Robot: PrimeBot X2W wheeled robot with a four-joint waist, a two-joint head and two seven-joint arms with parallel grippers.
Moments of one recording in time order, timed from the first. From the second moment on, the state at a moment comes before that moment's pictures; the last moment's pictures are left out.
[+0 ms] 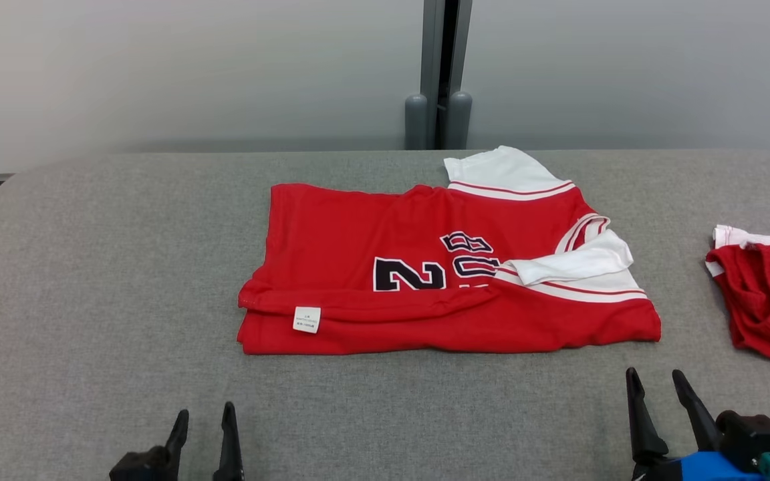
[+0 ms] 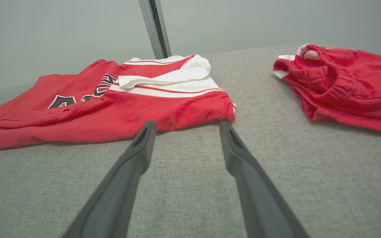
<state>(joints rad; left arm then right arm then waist) 0.03 0.05 -0.08 0.50 -0.29 -0.08 -0.26 0.00 -0.05 -0.08 0.39 0.18 0.13 -0.26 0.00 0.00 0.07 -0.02</state>
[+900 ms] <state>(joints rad) -0.34 0.05 -0.10 0.68 -0.25 -0.13 -0.27 -0.29 -0.05 -0.21 0.49 0.11 0.13 -0.26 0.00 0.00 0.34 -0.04</state>
